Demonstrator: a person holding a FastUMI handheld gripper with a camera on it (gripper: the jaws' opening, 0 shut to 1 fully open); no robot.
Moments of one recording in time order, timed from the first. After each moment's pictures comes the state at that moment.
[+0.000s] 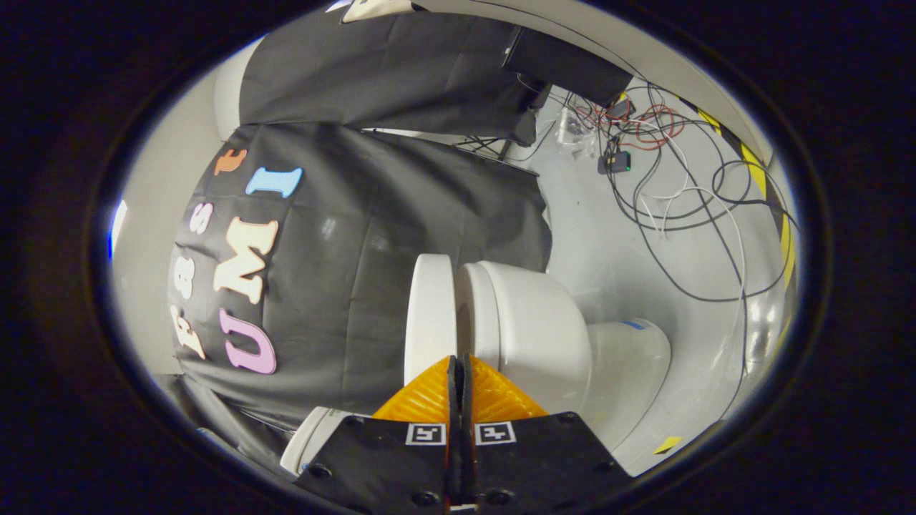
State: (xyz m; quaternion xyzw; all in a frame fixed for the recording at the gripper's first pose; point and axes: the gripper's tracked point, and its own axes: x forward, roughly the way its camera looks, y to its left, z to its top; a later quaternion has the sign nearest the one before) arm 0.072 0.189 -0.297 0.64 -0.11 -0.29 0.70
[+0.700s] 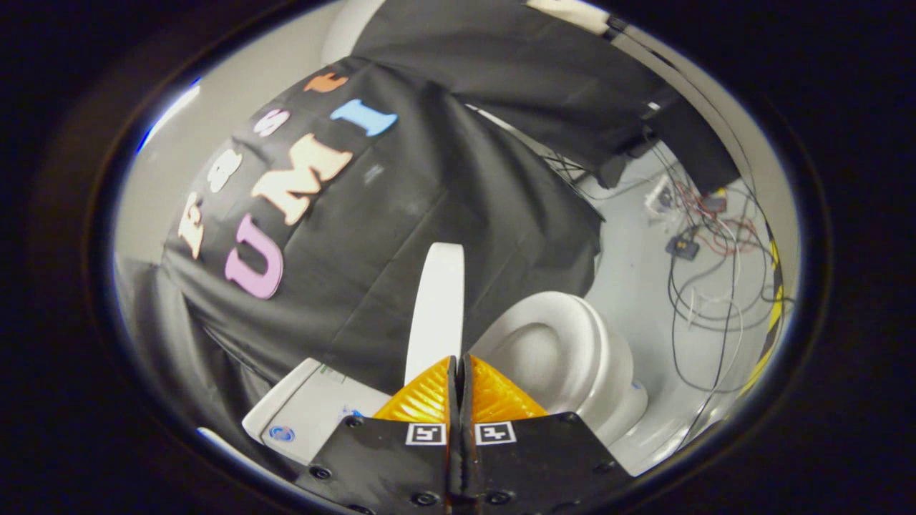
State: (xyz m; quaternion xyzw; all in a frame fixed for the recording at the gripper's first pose) arm 0.100 0.211 -0.166 0.44 -0.04 -0.26 0.86
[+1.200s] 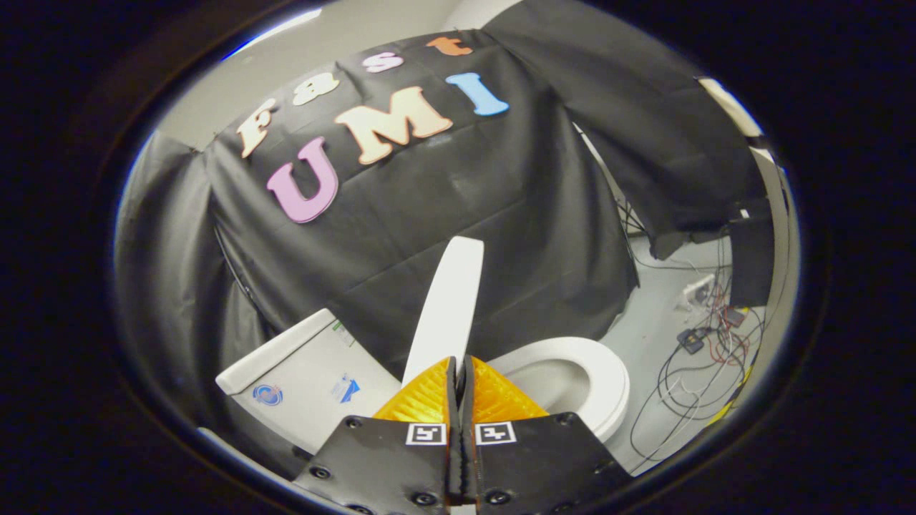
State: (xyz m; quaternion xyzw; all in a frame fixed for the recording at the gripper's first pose) arm 0.131 0.247 -0.088 0.25 0.02 -0.23 0.94
